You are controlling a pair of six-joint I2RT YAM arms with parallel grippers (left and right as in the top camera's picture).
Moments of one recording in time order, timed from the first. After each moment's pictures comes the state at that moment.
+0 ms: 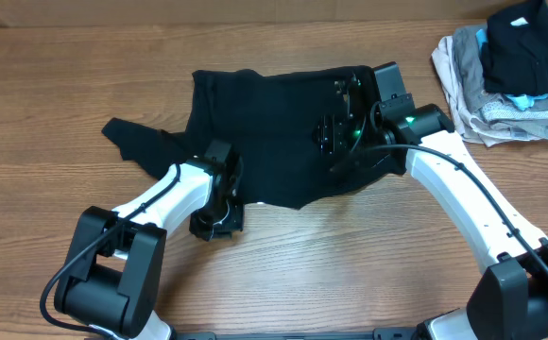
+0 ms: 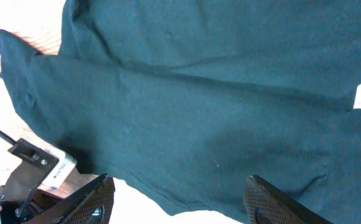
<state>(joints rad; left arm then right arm) -0.35 1.77 0.97 -0.88 0.18 -0.34 0.33 1.66 1.34 -0.73 -0.28 0.30</state>
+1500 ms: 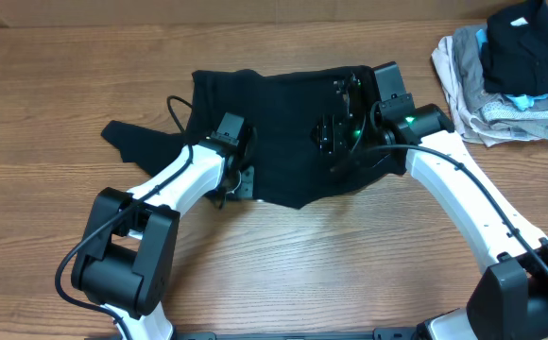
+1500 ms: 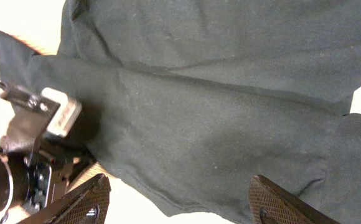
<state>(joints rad) -0.38 1.89 1.13 -0.74 0.05 -0.33 0.33 1.66 1.34 -0.72 -0.27 0.28</state>
